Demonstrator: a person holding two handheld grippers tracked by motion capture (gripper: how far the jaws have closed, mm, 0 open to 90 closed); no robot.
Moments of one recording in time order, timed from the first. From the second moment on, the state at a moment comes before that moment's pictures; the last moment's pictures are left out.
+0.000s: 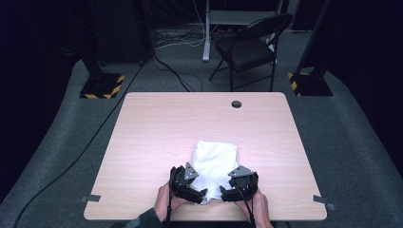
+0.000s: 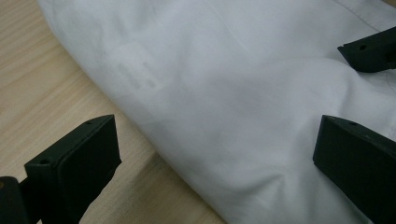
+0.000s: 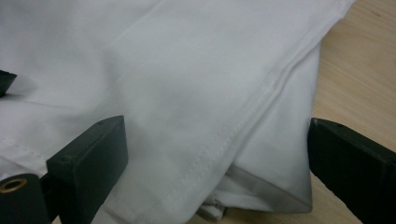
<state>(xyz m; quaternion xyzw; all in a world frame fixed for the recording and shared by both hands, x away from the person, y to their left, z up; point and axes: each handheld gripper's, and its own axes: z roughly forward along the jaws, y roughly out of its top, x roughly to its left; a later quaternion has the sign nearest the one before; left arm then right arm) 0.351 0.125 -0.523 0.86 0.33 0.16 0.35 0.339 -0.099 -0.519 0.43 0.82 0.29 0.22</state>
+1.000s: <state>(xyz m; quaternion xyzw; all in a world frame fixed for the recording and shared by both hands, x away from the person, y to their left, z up) 0.371 0.147 -0.525 0.82 0.40 0.15 0.37 0.346 -0.134 -0.518 0.47 0.79 0.33 0.22</state>
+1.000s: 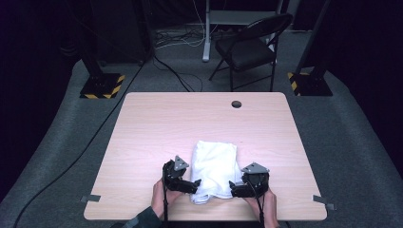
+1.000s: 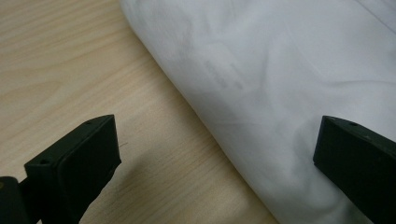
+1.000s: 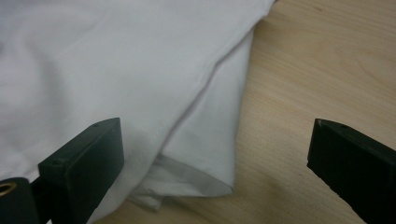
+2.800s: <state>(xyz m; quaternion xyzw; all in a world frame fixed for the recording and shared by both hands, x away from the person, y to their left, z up) 0.445 0.140 -0.528 0.82 0.42 0.17 0.35 0.420 -0.126 -0.524 0.47 0.79 0.30 0.24</state>
